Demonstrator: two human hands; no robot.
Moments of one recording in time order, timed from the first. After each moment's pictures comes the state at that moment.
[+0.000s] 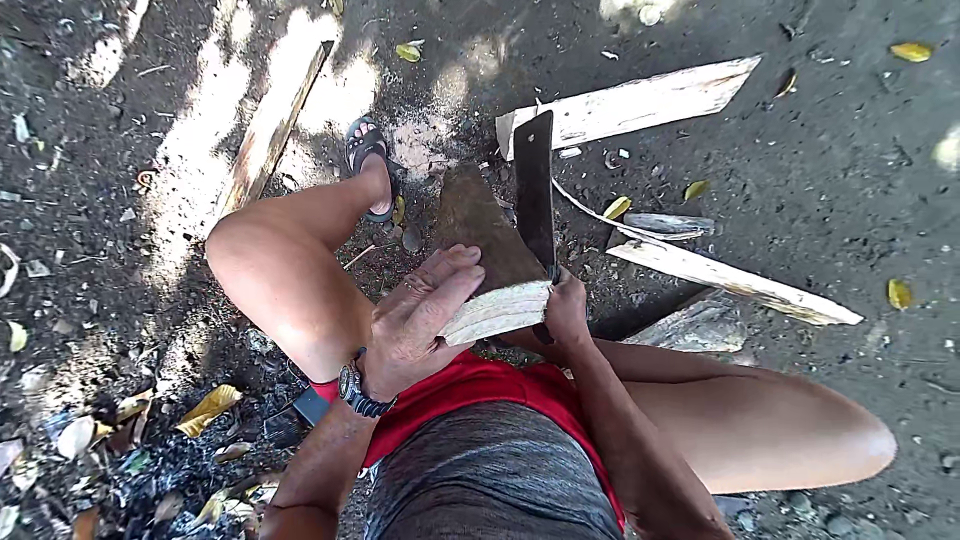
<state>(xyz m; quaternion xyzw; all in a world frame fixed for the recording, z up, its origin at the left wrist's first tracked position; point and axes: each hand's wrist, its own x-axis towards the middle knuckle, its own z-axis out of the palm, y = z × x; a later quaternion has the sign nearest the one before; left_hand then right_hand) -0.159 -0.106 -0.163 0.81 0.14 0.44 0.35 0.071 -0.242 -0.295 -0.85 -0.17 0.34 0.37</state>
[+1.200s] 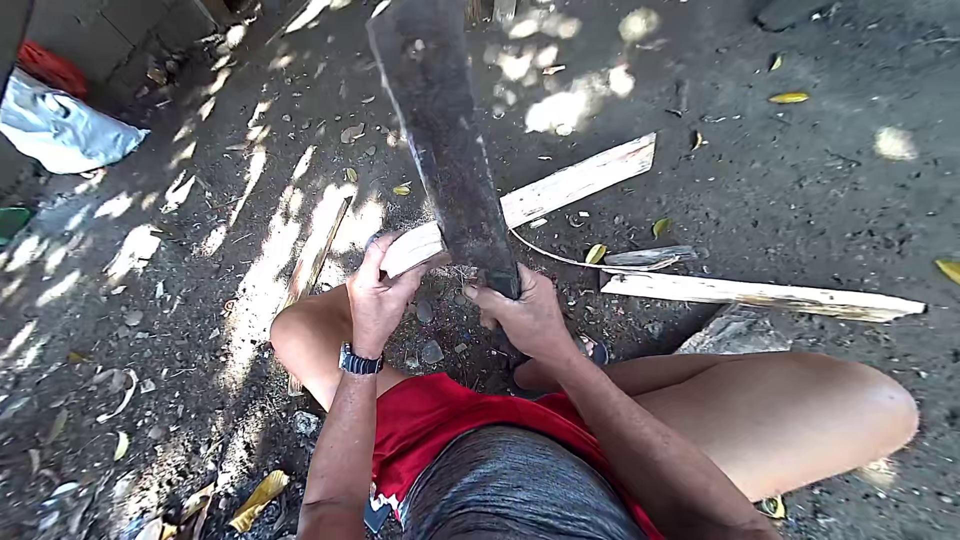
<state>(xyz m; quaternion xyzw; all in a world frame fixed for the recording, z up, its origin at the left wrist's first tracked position) -0.135 -0.052 -0.108 0.81 0.22 0.40 0.38 0.021 -0.210 -0.128 -0.59 -0.35 0.28 0.67</state>
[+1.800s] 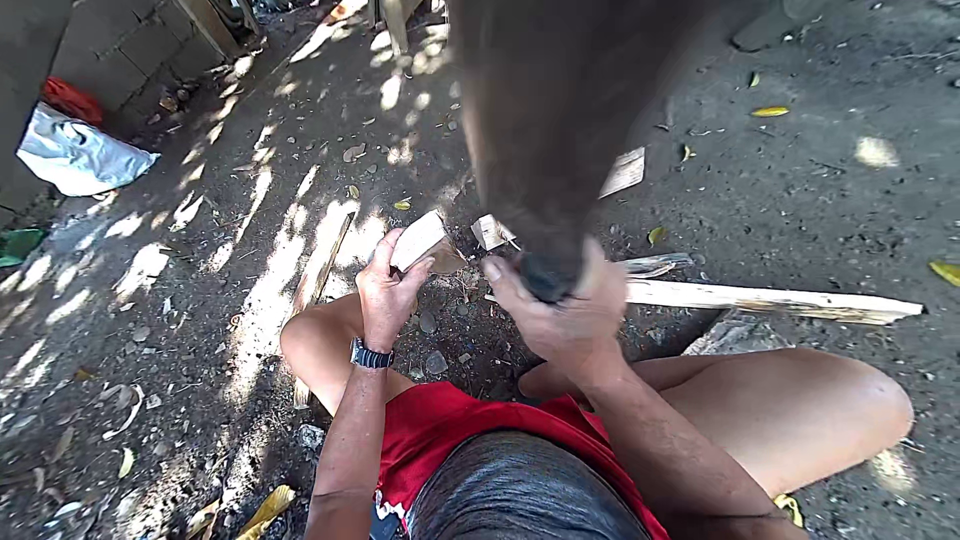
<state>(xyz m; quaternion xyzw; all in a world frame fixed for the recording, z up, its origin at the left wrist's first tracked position) -0.120 -0.045 -0.106 0.82 0.26 0.40 0.32 0.016 -0.222 -0.043 -0.64 -0.46 -0.10 0.61</state>
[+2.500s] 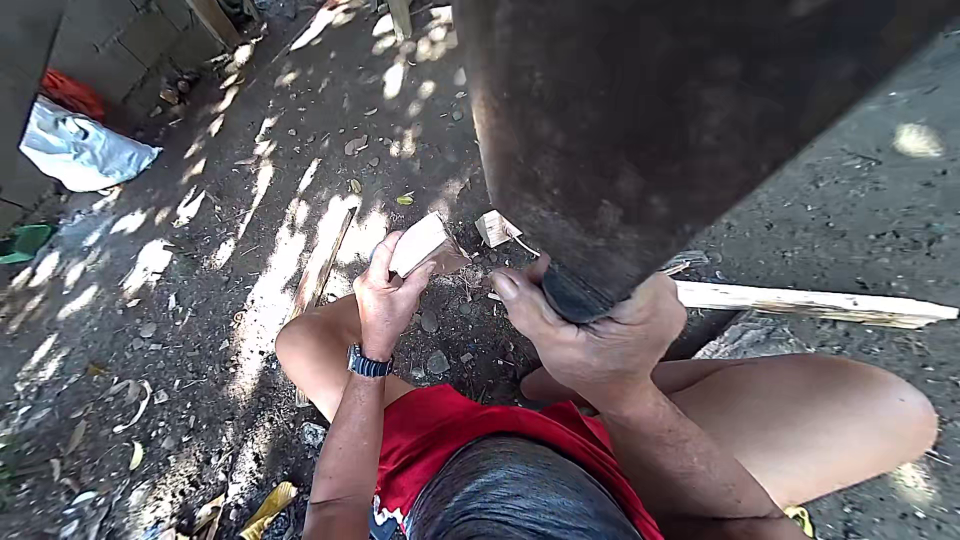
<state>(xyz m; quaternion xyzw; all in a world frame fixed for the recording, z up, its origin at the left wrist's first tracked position) -0.109 -0.045 -0.103 0.81 0.26 0.41 0.33 0.025 -0.226 -0.023 -0.58 -0.47 -0.12 0.65</state>
